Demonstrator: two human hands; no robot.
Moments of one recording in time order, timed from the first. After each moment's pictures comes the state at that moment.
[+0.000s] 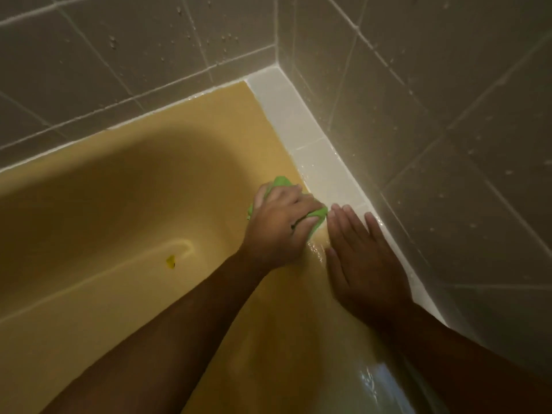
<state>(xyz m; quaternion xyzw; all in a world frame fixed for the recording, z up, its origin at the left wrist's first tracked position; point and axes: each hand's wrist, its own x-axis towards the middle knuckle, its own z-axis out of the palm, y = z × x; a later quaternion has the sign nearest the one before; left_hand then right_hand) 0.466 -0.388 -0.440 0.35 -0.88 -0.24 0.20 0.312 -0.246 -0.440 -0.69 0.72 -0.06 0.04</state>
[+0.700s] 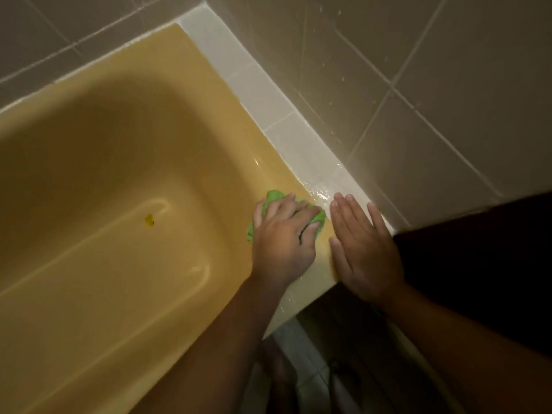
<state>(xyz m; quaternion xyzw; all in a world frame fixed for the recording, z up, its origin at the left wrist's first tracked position) 0.463 -0.155 -0.432 0.39 -0.87 -0.24 0.18 0.313 -0.043 -0.448 -0.64 0.77 -0.08 0.05</state>
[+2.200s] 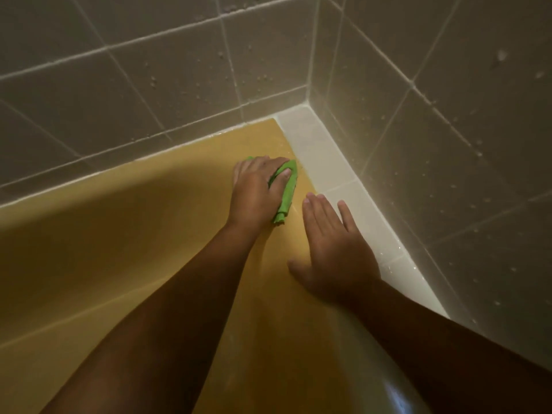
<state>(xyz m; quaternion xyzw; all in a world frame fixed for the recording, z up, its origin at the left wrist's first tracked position) 0.479 -0.532 -0.451 0.48 -0.80 -0.21 0.29 0.349 -0.375 -0.439 -0.72 0.70 0.00 0.04</state>
